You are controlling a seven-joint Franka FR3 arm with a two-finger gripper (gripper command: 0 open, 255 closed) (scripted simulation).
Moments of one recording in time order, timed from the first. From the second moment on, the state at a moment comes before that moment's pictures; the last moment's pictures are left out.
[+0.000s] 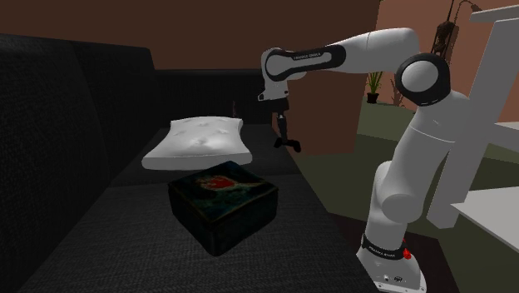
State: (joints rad) arm 0.01 -0.24 -0.30 -1.97 -0.02 1.47 -0.62
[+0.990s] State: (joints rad) arm 0.01 -0.20 -0.29 -1.72 -0.01 1.27 -0.62
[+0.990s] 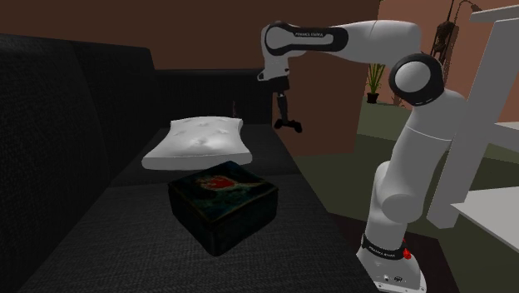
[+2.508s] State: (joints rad) arm 0.08 -0.15 -0.20 -1.45 0.07 1.05 -0.44
